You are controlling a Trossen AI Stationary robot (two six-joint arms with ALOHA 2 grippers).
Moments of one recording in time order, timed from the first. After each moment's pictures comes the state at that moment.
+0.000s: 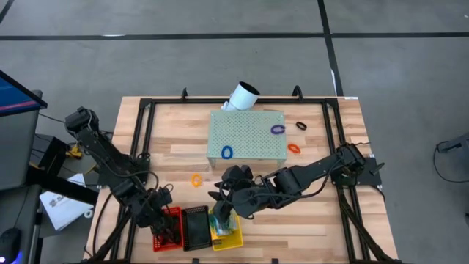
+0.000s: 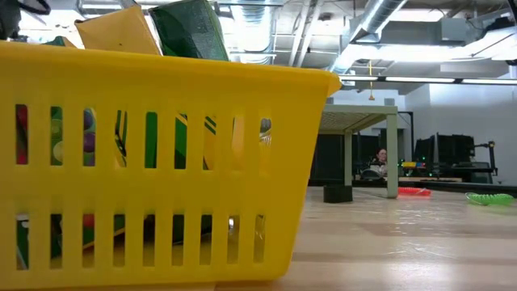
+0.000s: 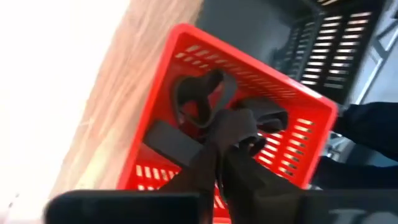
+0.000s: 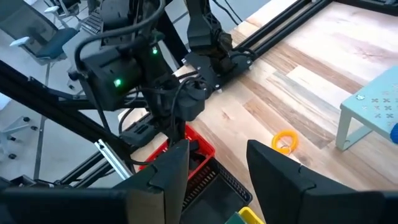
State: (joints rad) left arm -0.91 1.18 0.68 -0.62 -0.11 -1.45; right arm 0.45 2.03 2.17 -0.78 0.59 0.89
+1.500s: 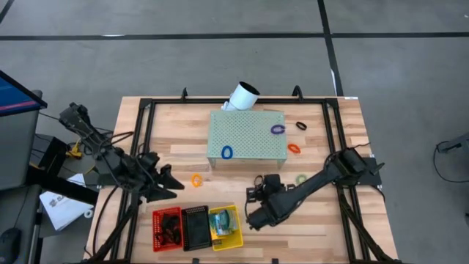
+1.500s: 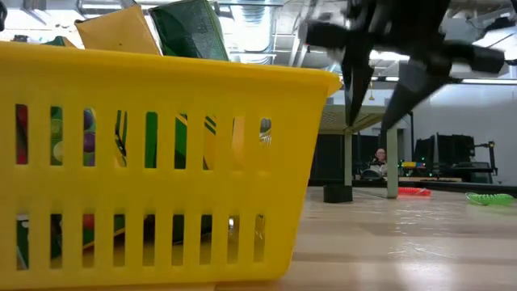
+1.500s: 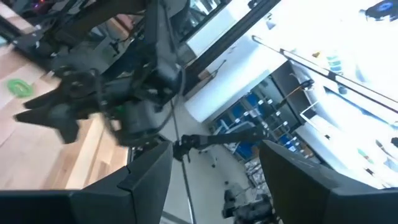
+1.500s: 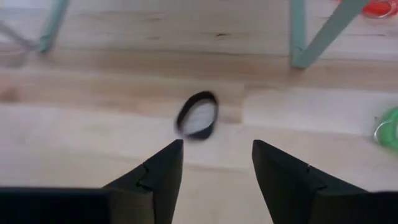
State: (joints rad) left arm -0.75 0.78 0.68 0.19 -0.46 -0.82; right arm 0.51 2.05 1.59 -1.30 0.61 2.07
